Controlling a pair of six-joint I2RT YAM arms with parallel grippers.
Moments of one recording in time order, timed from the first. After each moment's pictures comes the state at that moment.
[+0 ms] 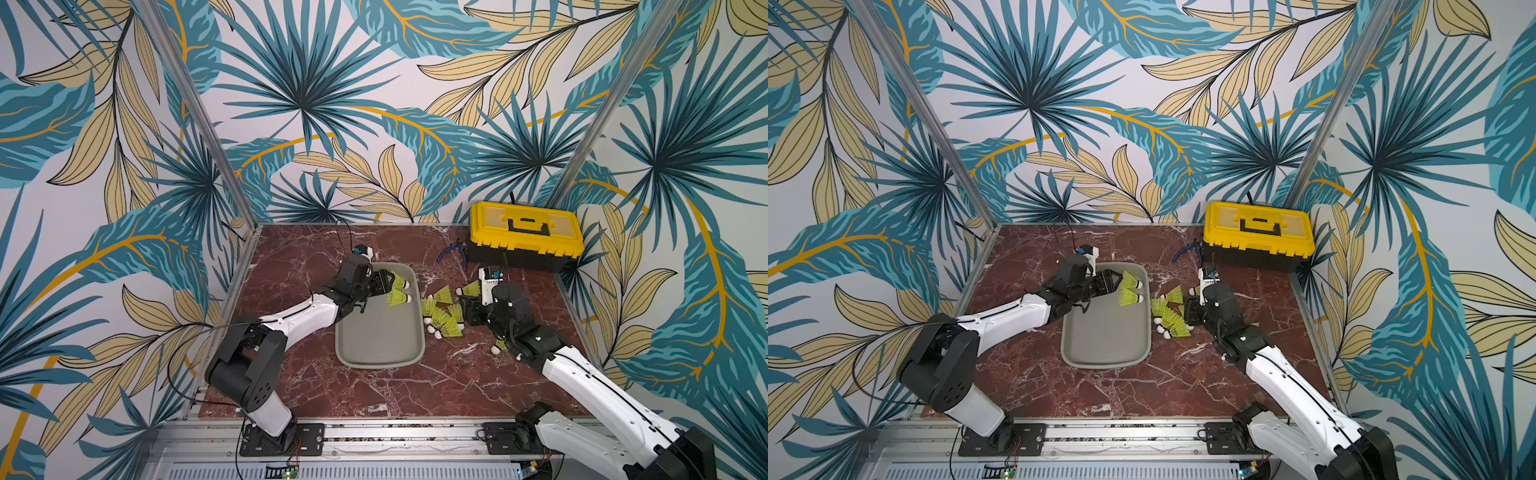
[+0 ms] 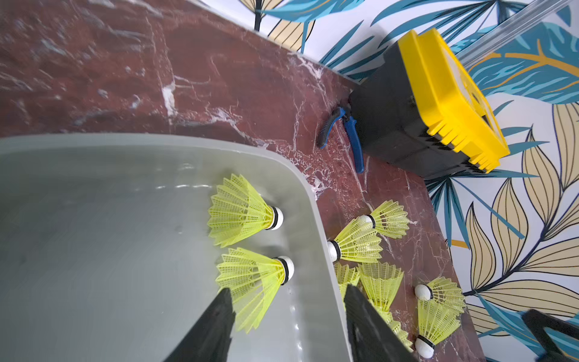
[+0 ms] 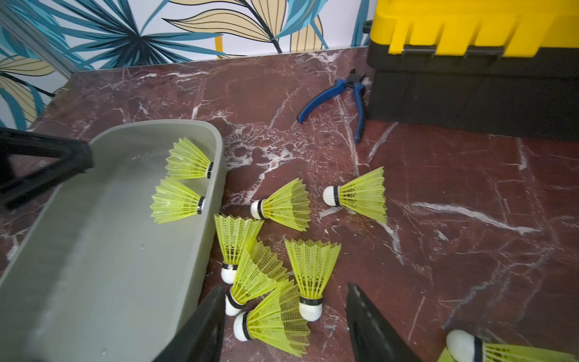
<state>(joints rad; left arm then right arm) -0.49 1.56 0.98 0.04 0.14 -0.64 0.43 0.97 0.70 -0.33 0.21 0.34</state>
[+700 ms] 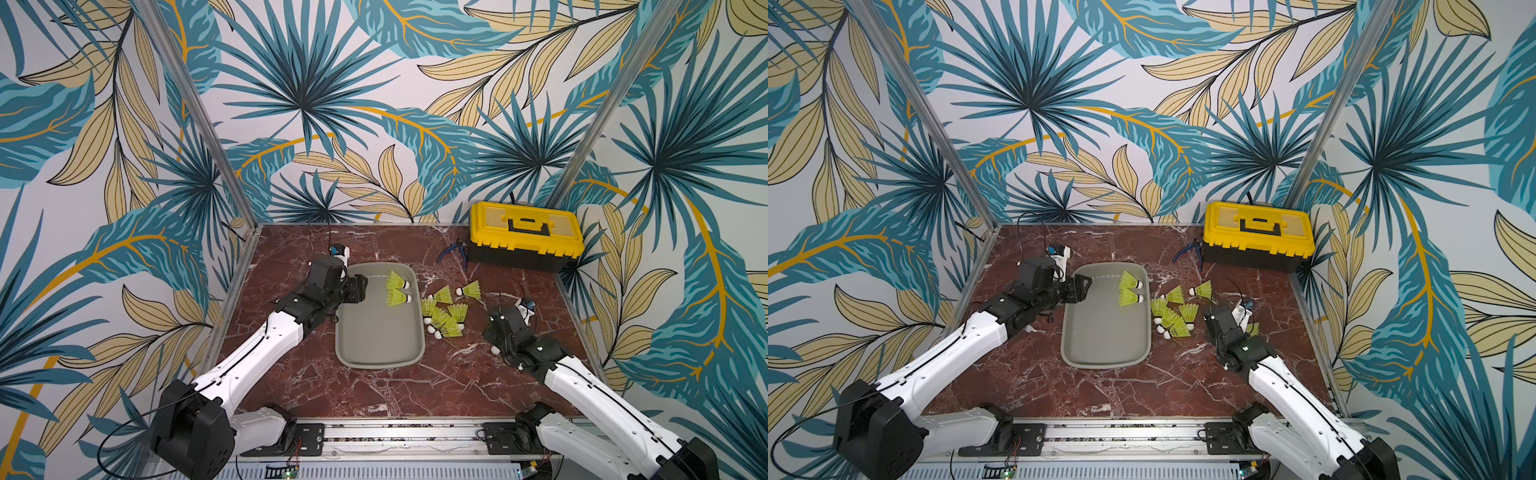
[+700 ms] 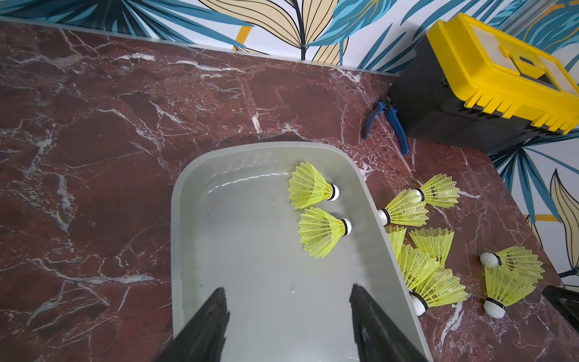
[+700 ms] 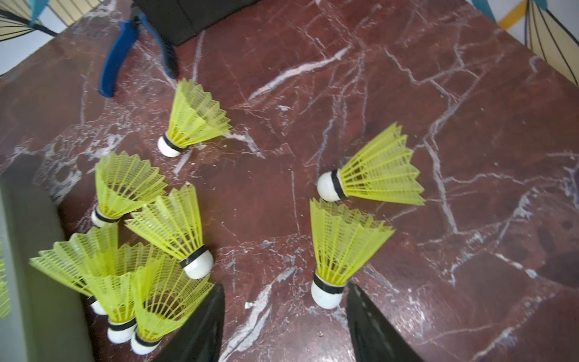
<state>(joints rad) -0.44 1.24 0.94 -0.32 0.01 -0.42 0.43 0.92 0.59 -0.68 0.52 0.97</state>
